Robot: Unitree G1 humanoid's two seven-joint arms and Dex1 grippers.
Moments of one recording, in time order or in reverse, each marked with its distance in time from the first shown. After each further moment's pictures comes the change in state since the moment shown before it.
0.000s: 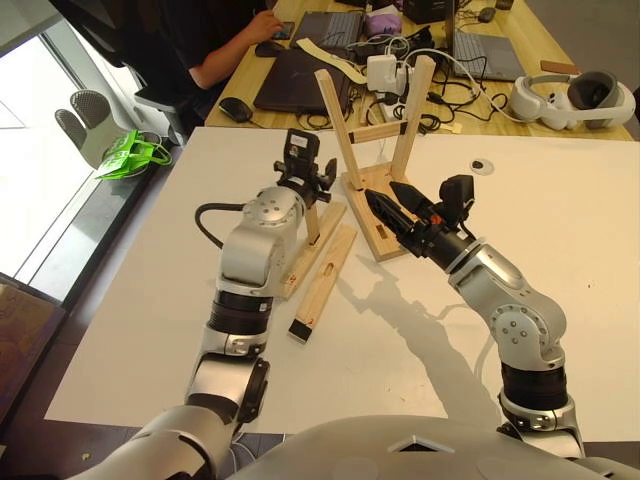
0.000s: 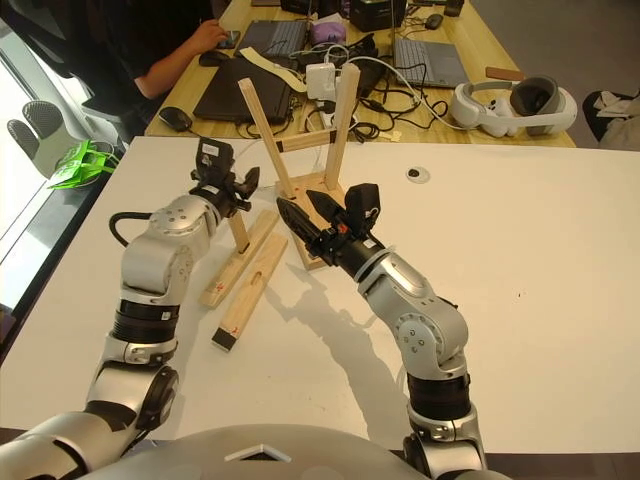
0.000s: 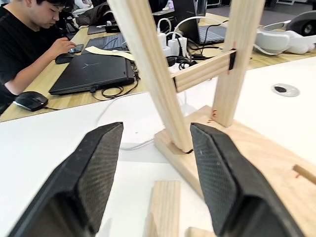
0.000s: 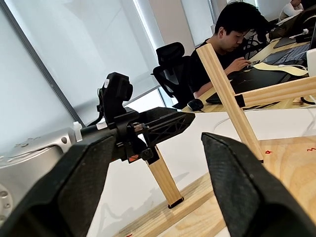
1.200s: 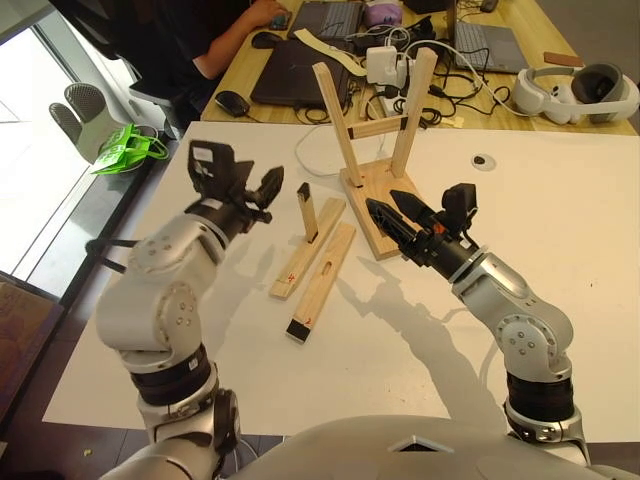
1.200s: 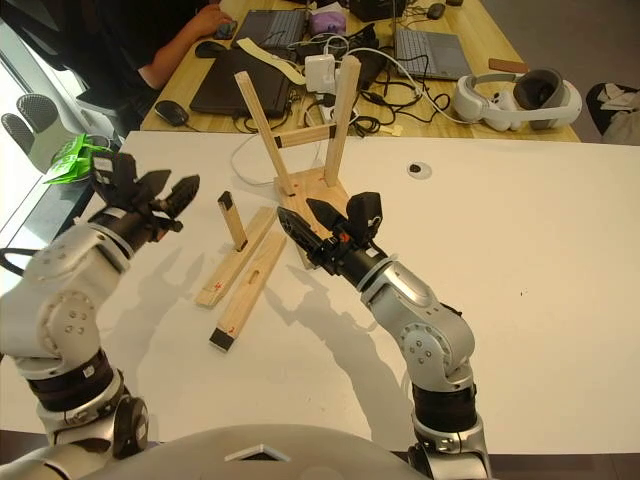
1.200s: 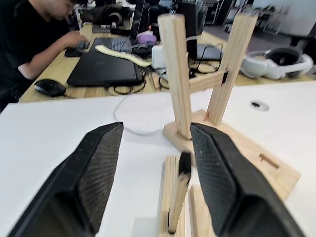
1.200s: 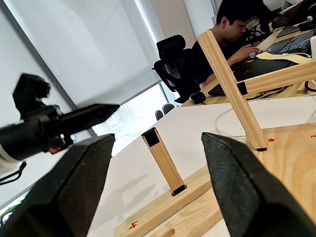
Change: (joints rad) left arm 0.136 0.132 0.410 -0.594 -0.241 0.405 -0.186; right arm 0.049 -0.017 0.002 -0.059 0.037 0.025 -0.005
